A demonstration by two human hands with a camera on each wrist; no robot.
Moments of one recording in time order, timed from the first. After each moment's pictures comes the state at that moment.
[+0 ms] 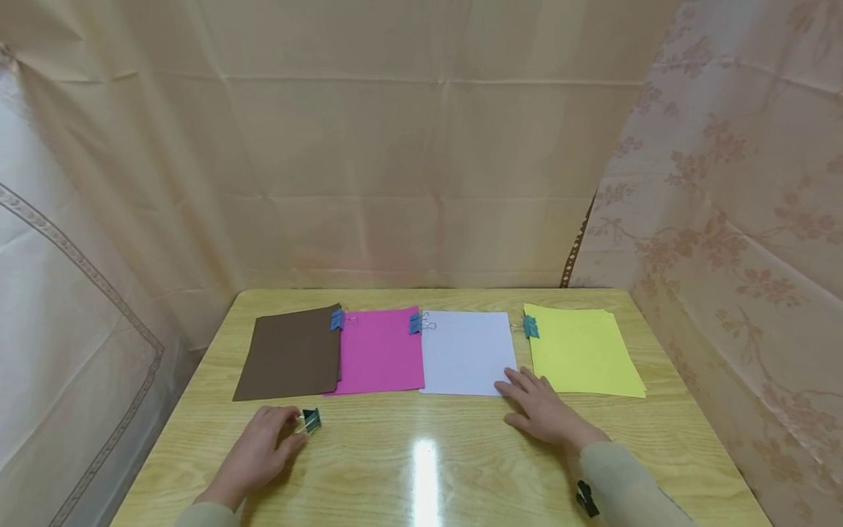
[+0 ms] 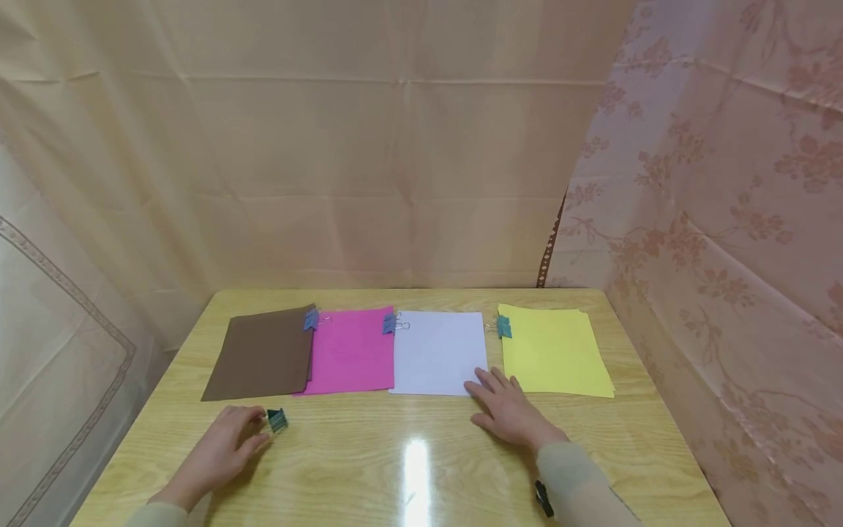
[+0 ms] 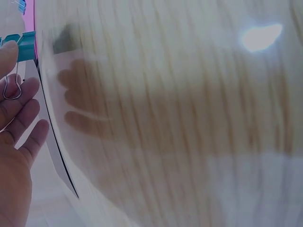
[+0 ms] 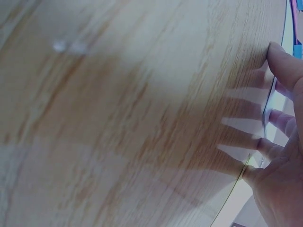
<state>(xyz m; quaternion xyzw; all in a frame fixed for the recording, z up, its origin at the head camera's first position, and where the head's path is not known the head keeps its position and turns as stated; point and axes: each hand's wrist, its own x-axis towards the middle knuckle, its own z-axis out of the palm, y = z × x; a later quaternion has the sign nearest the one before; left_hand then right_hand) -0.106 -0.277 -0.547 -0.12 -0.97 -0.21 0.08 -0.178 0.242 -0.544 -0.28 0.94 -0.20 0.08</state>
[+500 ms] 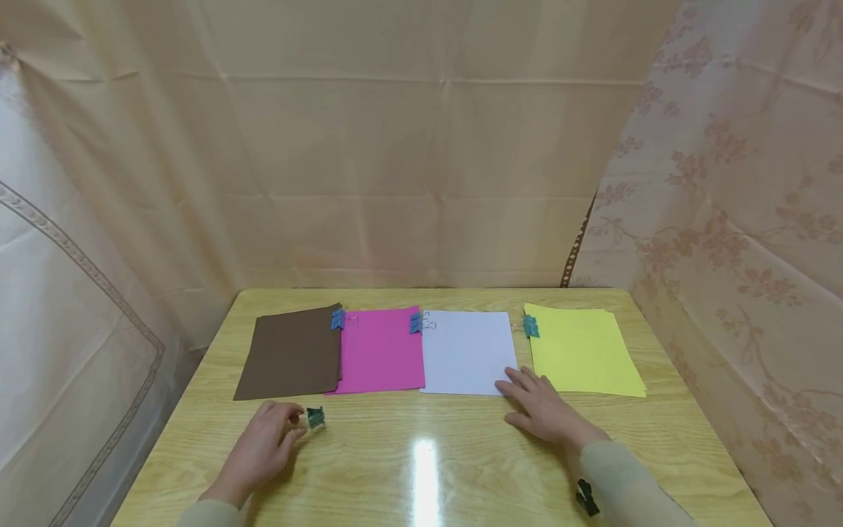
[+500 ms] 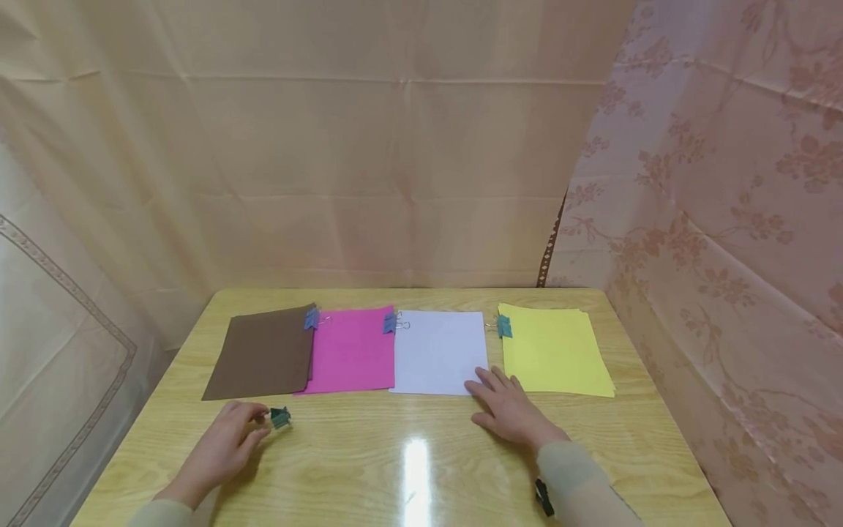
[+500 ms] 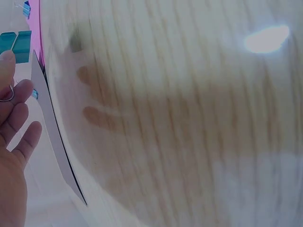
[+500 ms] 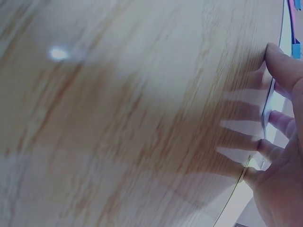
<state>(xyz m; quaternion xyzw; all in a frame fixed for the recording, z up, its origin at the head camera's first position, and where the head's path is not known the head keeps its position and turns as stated) -0.109 -0.270 -0.545 -0.16 -0.96 -0.19 0.16 -0.181 0.244 -0.550 -0.28 0.93 -0.21 0.07</state>
